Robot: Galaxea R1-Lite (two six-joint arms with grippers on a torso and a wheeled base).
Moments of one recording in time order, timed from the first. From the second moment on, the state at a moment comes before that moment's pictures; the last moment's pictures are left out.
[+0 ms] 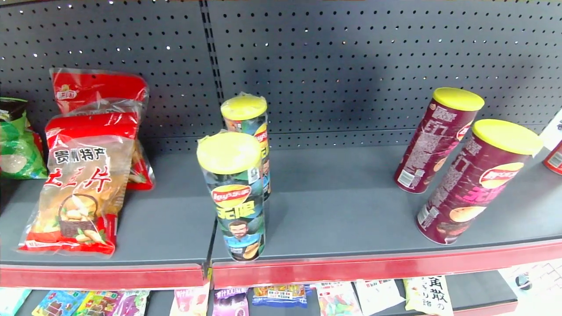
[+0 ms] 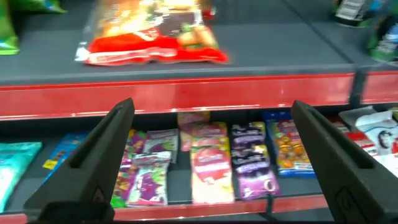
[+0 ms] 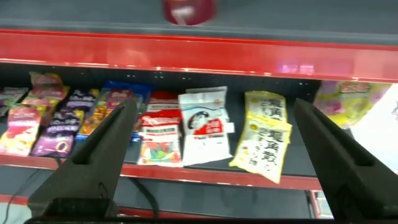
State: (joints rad) left arm 0.00 0.00 0.00 0.00 -0.03 0.00; right arm 0.08 0.10 0.00 0.00 0.04 -0.03
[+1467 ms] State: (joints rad) left arm 0.00 0.00 0.00 0.00 -0.03 0.00; right arm 0.08 0.10 0.00 0.00 0.03 -0.01
